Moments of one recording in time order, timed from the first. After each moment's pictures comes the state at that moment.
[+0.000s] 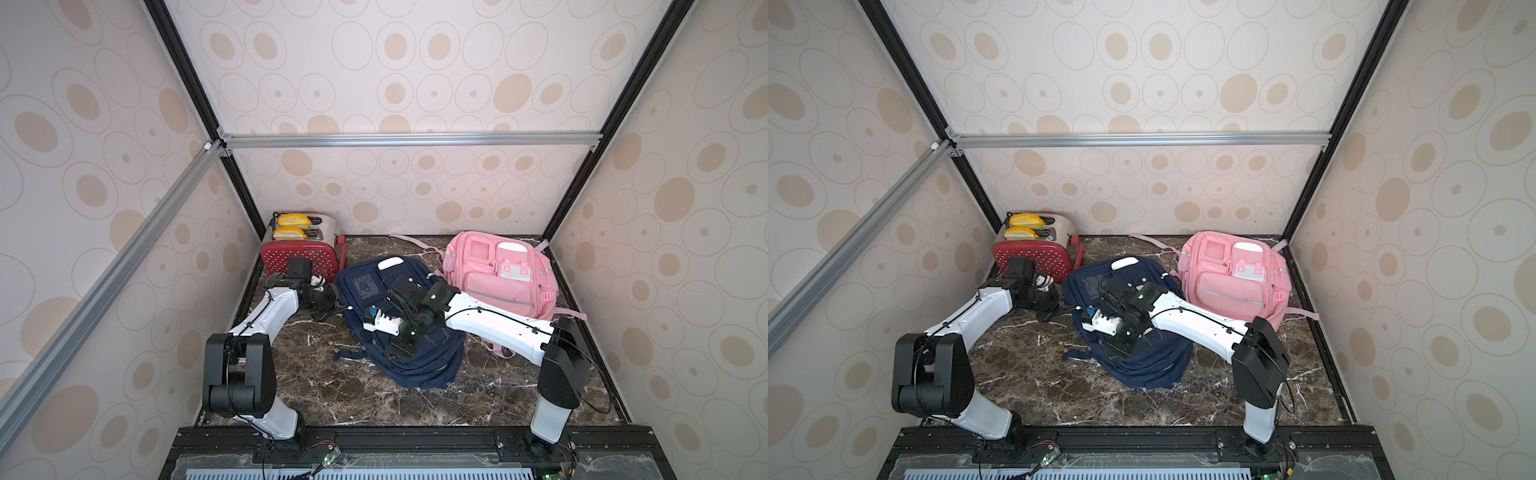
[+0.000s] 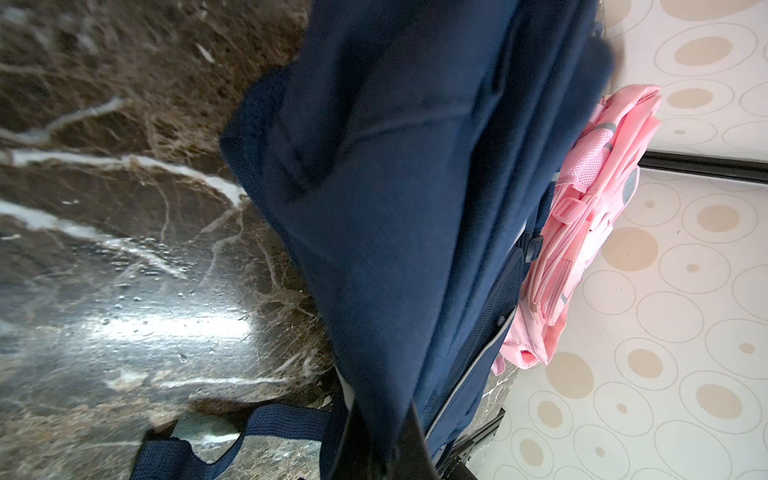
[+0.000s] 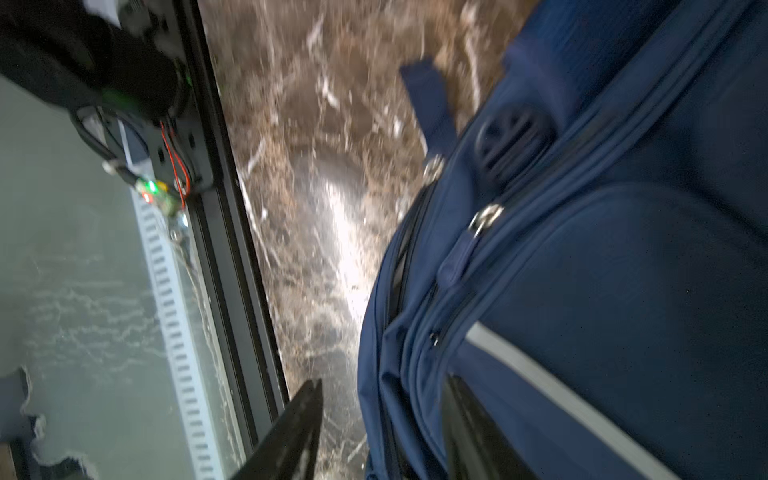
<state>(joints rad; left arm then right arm) -0.02 1.56 1.08 -0.66 0.59 -0.66 1.04 1.85 1.65 -0.97 -0.37 -0.24</state>
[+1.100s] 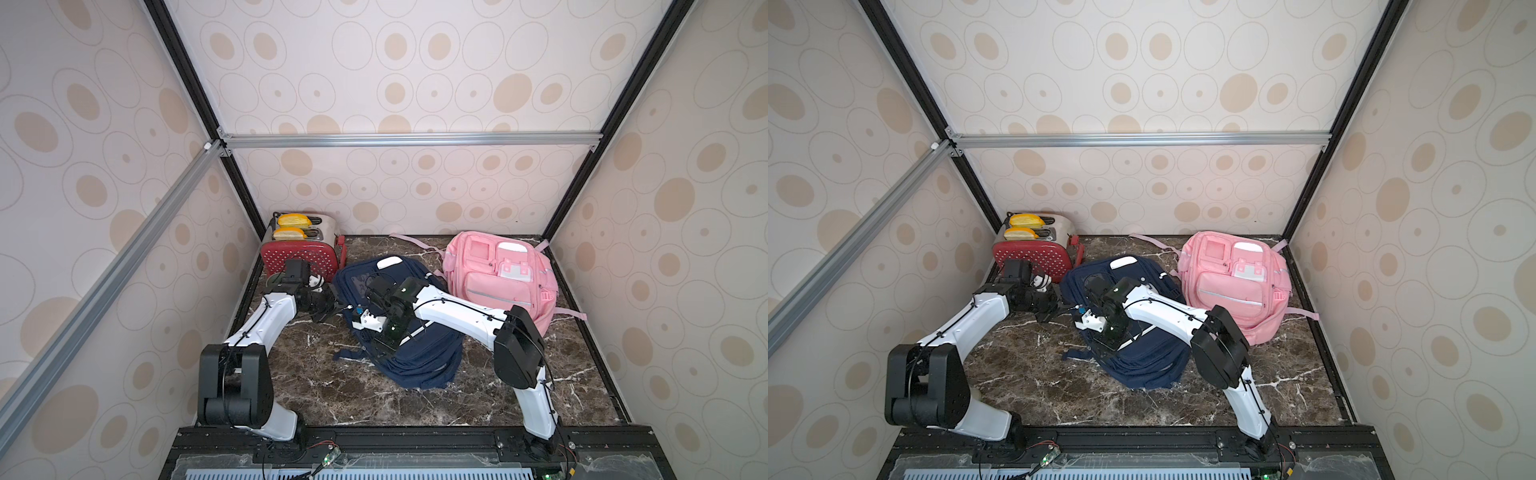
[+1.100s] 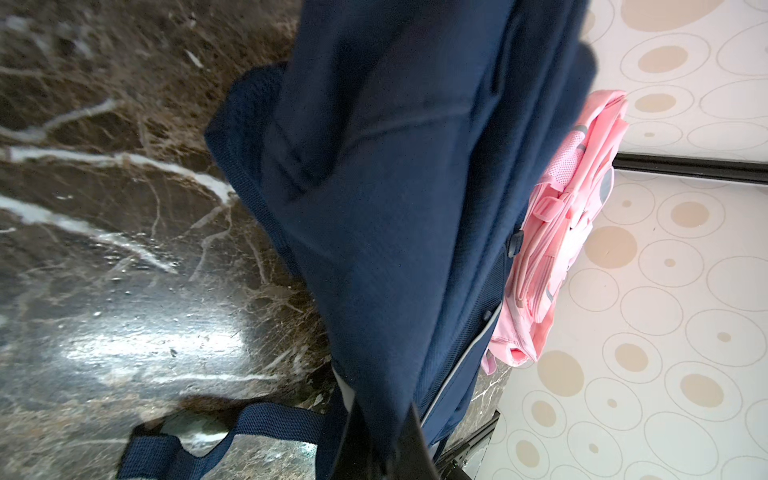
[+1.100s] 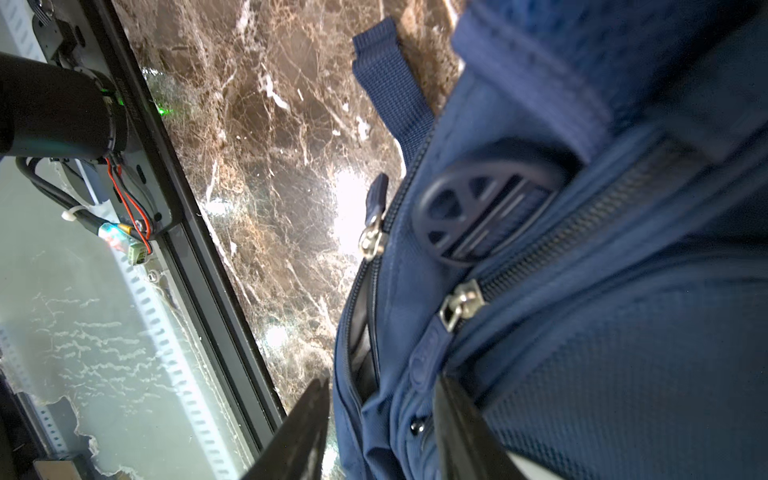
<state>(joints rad) -0.02 1.50 1.03 -0.61 0.60 -0.68 1.04 2.08 1.82 -1.11 -0.36 -0.16</state>
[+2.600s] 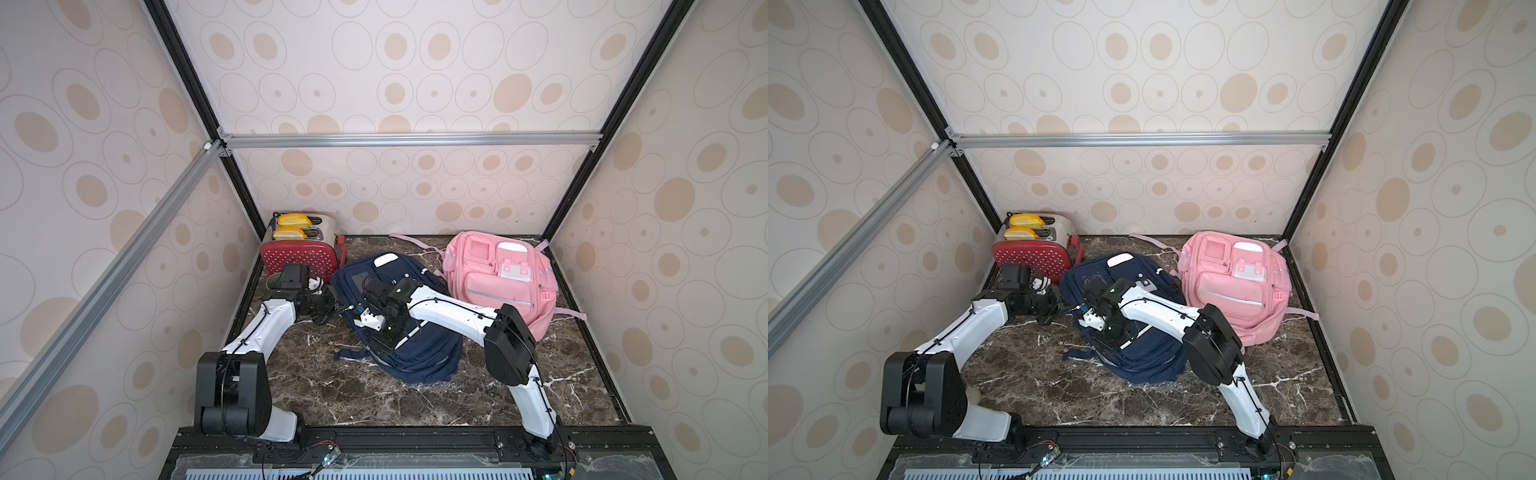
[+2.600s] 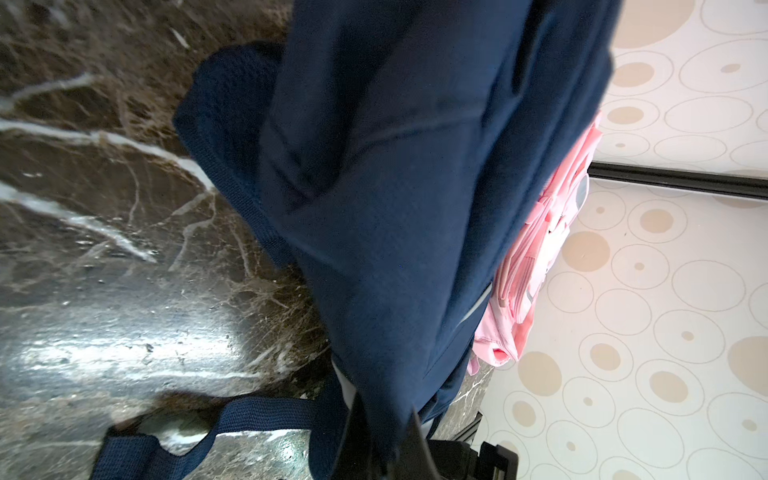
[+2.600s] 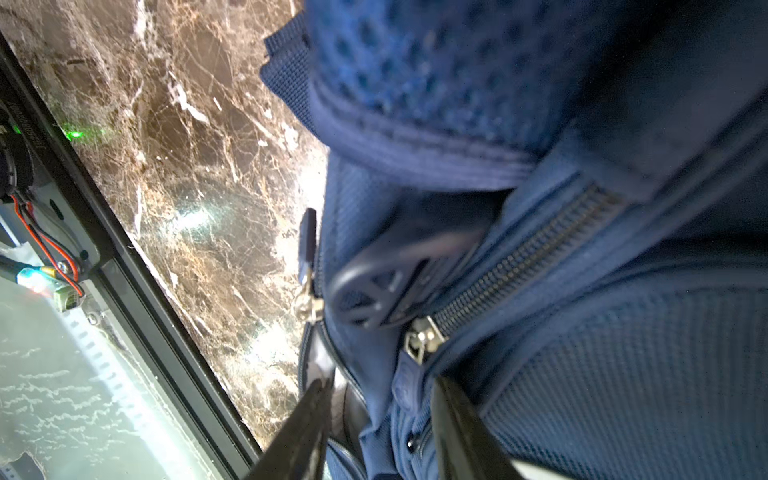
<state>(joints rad) -0.02 1.45 0.97 -0.54 0.62 -0.76 1.04 2.15 1.86 -1.11 -0.26 -0.09</state>
